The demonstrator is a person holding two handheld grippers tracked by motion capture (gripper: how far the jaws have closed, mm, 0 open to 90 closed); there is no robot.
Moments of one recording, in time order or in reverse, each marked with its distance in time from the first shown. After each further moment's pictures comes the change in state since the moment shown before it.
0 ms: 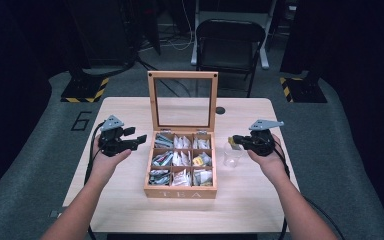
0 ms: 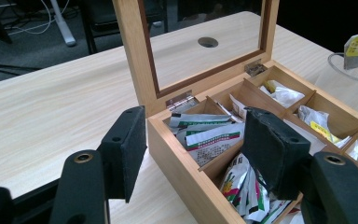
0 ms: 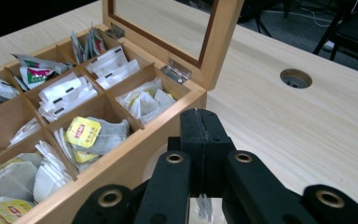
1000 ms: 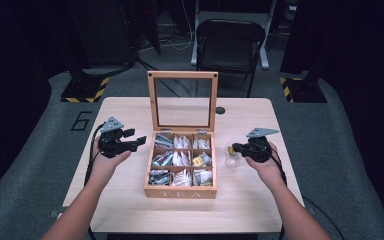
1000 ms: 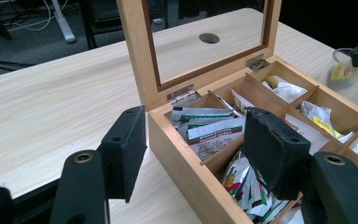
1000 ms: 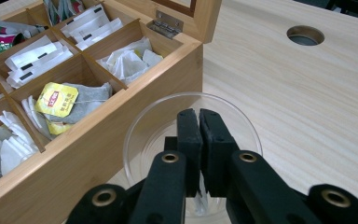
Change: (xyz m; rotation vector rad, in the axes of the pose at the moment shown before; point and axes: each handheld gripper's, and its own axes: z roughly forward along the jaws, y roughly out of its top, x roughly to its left) left arm 0.002 -0.005 0.001 0.005 0.002 -0.008; right arm -0.005 -0.032 0.021 0.067 -0.017 0.060
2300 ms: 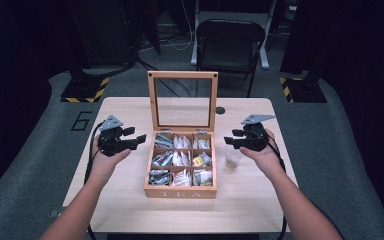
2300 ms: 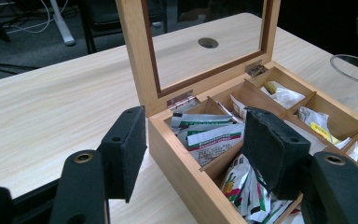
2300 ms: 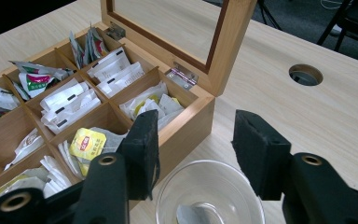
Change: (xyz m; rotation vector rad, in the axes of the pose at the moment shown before) left arm 0.001 0.005 0.000 -0.007 -0.007 -0.003; right arm 0.015 0.054 -0.011 -0.002 0.015 -0.028
